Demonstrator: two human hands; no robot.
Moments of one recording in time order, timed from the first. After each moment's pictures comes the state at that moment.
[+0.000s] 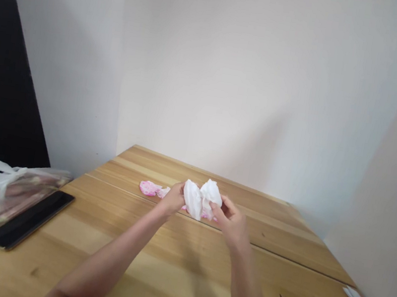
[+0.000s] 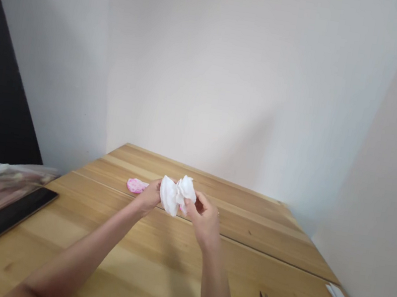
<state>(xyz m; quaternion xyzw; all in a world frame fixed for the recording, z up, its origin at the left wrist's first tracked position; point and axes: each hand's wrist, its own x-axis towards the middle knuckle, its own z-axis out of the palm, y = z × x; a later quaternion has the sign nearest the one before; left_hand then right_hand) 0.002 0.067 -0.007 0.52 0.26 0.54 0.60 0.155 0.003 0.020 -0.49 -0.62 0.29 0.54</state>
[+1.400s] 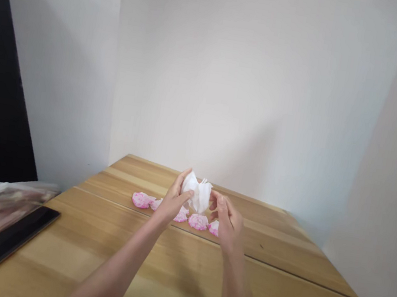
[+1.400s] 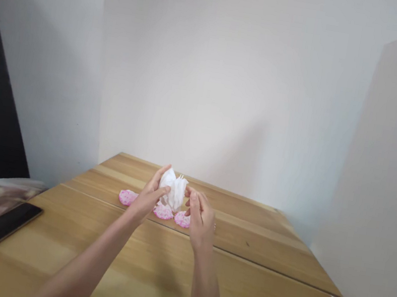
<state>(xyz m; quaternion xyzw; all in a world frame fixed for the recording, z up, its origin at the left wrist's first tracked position) 0.007 0.073 0.017 0.55 0.22 0.59 0.54 0.152 0.019 0.033 -0.48 -0.61 0.21 0.60</state>
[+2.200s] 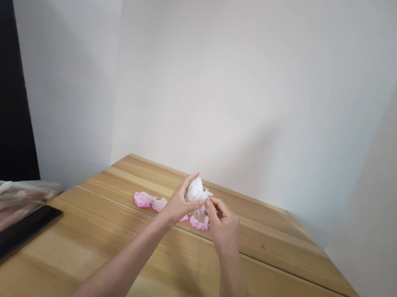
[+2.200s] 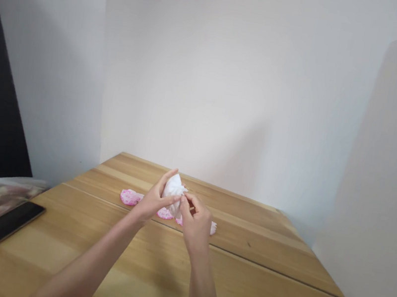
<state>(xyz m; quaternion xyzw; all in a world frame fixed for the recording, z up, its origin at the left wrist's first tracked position) 0.010 0.067 0.020 0.57 0.21 0.55 0.58 0.139 0.021 0.024 -0.52 -0.61 0.17 0.58</state>
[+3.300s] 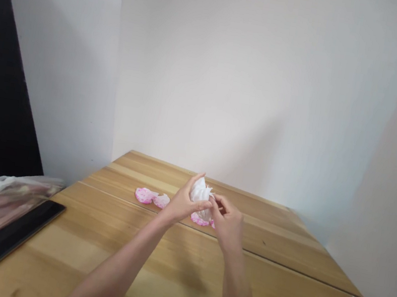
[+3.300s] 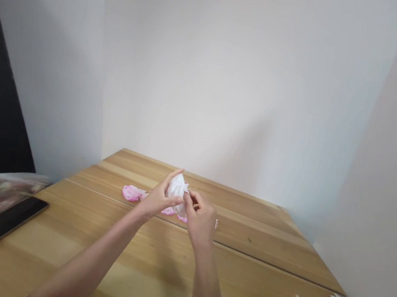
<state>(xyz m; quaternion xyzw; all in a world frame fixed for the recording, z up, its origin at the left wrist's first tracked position) 0.012 0.067 0.015 0.64 0.23 0.53 0.52 0.149 0.026 0.020 -0.53 -0.62 0.12 0.56</state>
